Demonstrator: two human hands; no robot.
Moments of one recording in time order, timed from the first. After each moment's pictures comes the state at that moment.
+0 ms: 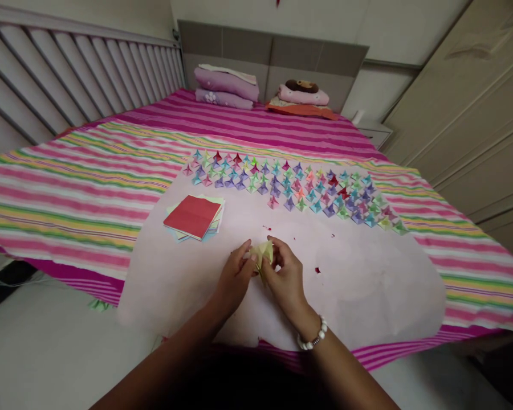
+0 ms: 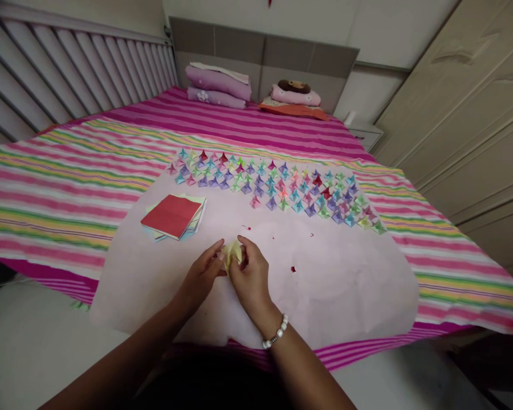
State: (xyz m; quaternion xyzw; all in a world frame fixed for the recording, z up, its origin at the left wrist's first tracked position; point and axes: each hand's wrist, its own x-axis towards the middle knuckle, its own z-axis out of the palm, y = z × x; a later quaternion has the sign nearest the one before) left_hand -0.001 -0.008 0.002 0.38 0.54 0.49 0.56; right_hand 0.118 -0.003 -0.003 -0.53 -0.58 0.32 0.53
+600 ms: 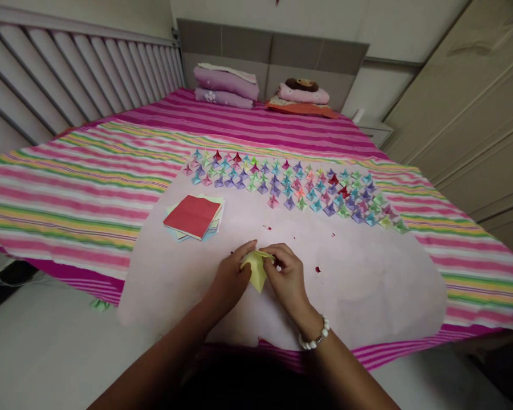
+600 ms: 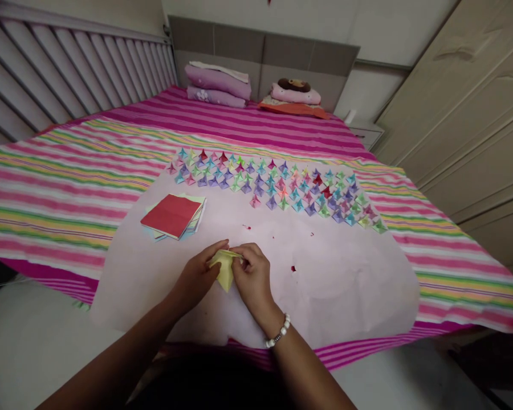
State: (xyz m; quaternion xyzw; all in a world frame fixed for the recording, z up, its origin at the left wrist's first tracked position) left_hand -0.014 -0.006 0.005 0.47 0.54 0.46 0.52; right_hand 0.123 -0.001 -0.003 -0.48 -0.61 0.34 0.53
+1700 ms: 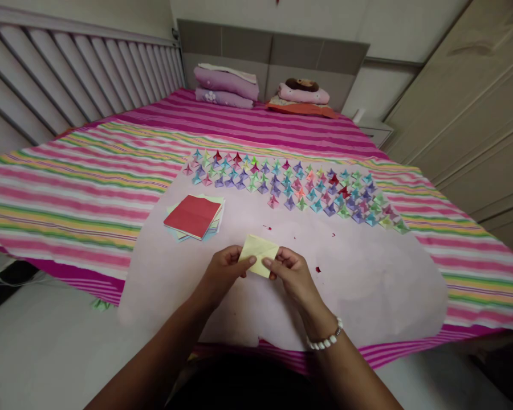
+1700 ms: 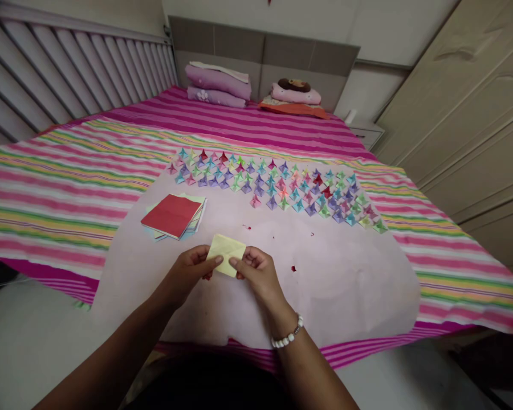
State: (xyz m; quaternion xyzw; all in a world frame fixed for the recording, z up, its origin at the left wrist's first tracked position) left_hand -0.028 -0.003 0.015 0.45 0.50 0.43 0.60; right_hand 0.139 0.003 -0.008 -0.43 -0.46 0.60 0.50
